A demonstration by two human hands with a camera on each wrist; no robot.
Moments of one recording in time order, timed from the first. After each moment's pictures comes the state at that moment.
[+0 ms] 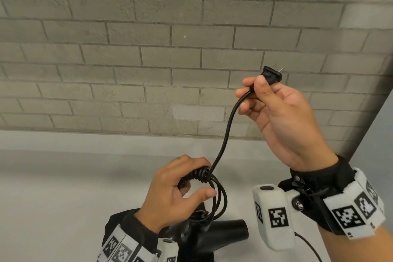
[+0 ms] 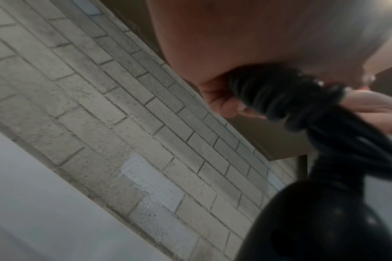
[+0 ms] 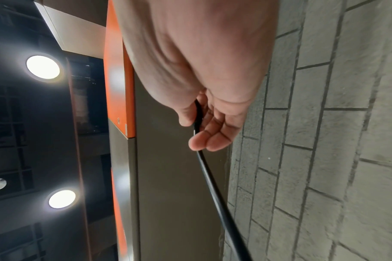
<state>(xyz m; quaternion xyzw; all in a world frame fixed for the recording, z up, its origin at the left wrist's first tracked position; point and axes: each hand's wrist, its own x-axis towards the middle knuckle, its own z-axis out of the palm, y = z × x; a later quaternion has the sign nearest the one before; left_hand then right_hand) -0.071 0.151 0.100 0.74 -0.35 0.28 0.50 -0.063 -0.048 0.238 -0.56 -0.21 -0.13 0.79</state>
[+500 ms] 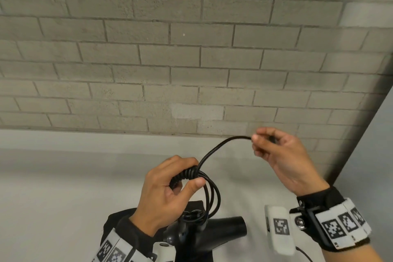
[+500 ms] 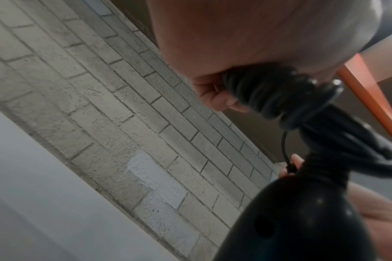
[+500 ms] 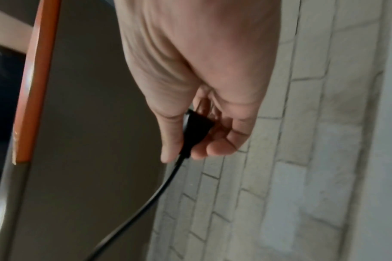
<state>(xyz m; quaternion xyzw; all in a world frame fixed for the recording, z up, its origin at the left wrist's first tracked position) -0.072 0.156 0.094 0.74 -0.30 0.32 0.51 -0.032 -0.103 0.146 -0.61 -0.07 -0.10 0.78</state>
